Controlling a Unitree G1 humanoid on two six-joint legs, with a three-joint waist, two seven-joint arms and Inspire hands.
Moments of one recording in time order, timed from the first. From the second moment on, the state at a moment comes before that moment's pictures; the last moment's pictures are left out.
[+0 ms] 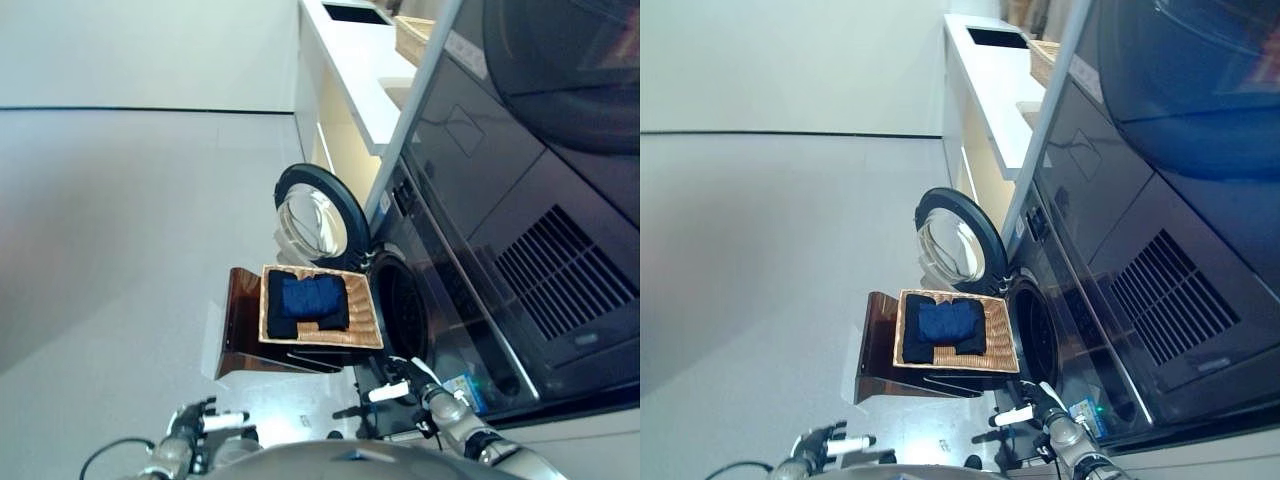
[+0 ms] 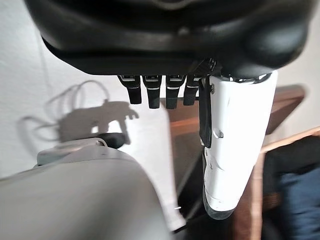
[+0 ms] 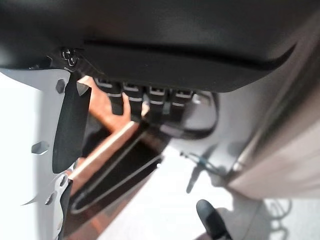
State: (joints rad) left arm -0.10 0.26 -0.25 1.34 -0.19 -0.16 0.04; right arm -0.14 -0.26 0.45 1.17 -0.01 -0.11 -0.02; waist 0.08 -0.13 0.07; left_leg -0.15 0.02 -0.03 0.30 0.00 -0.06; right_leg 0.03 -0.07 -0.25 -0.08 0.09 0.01
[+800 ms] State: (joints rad) left arm -0.03 0.31 -0.22 1.33 -0.20 -0.16 0.06; right arm -0.22 -0.25 0.48 1.15 -0.02 -0.11 -0.02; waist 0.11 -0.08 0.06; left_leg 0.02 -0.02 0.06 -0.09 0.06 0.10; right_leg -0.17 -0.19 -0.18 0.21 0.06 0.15
